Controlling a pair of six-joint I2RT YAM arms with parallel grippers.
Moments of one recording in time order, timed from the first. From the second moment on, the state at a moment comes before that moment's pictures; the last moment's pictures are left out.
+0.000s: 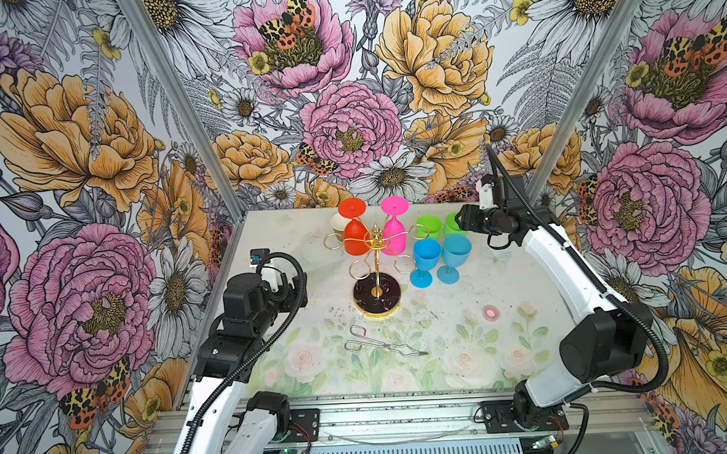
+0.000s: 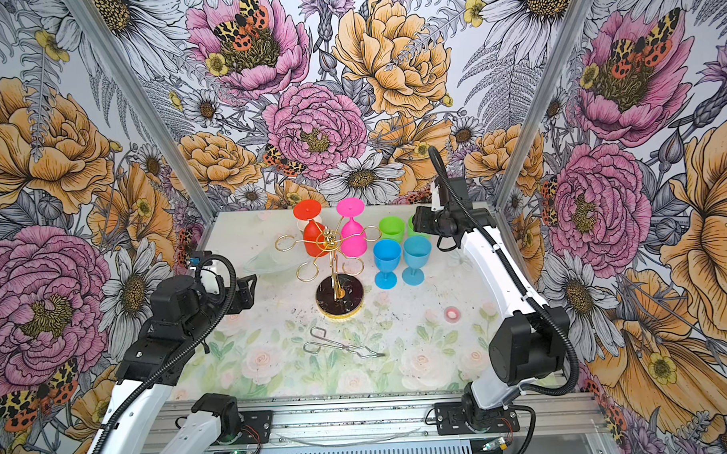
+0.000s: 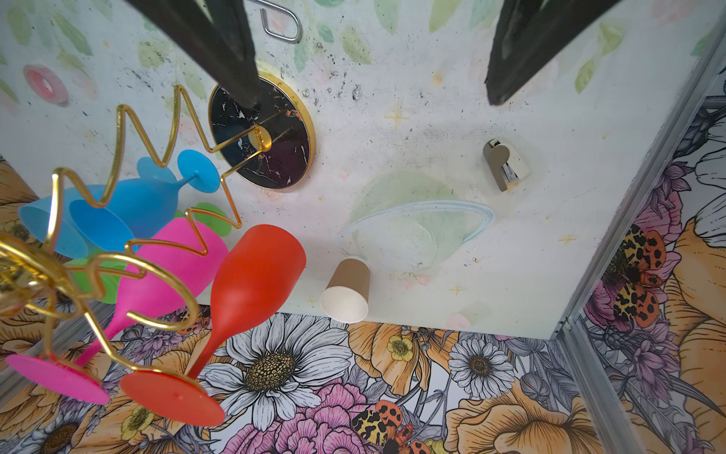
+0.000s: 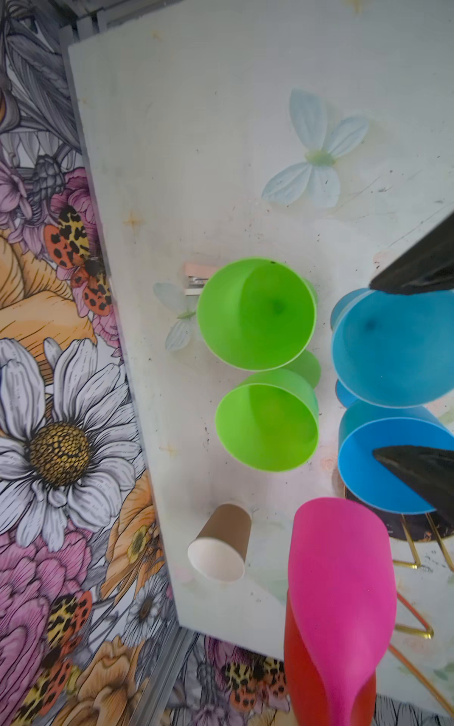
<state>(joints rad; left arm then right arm) -0.17 0.67 0.84 -0.61 -0.01 -0.19 0.14 1.58 1.59 -0.74 -0.19 0.30</state>
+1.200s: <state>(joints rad) -0.17 0.66 0.80 -0.55 0.04 -0.19 0.27 1.88 1.95 -0.67 -0.69 0.51</state>
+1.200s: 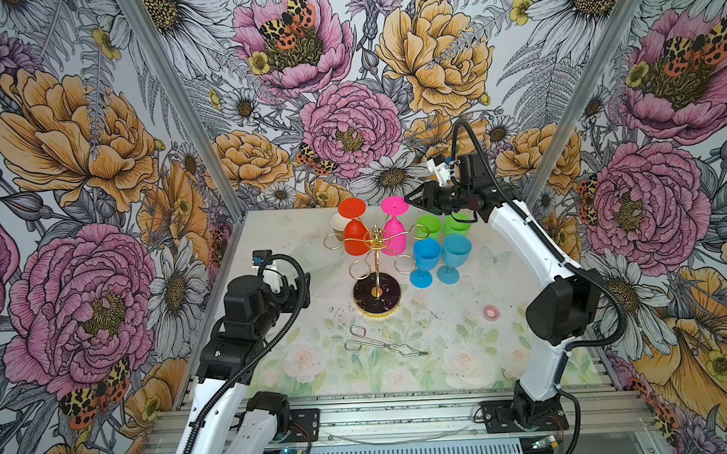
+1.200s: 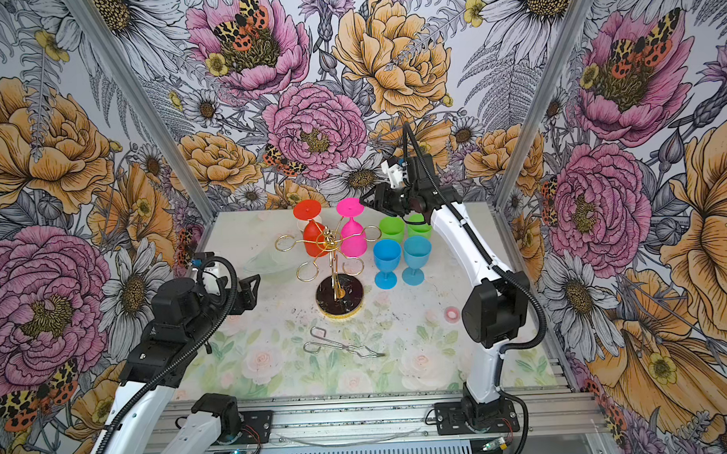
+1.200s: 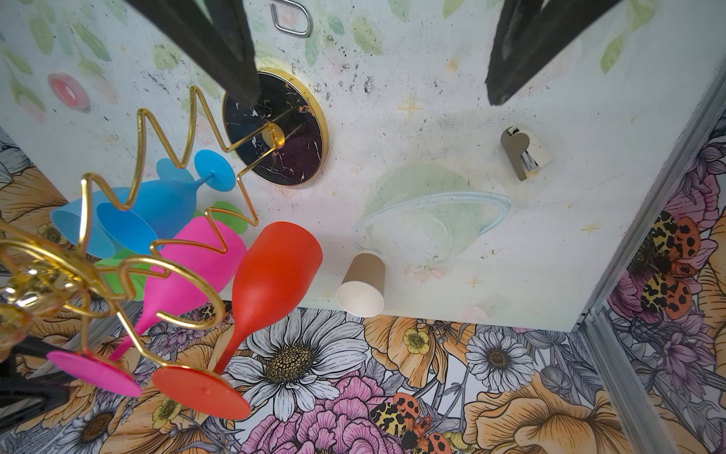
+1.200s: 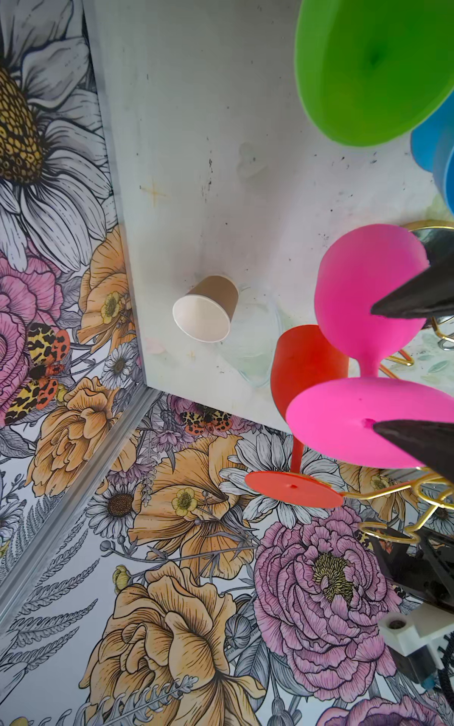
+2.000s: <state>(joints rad) -0.17 0.64 0.80 -0.55 0.04 -0.19 0.30 1.91 1.95 -0.62 -0.71 0.56</state>
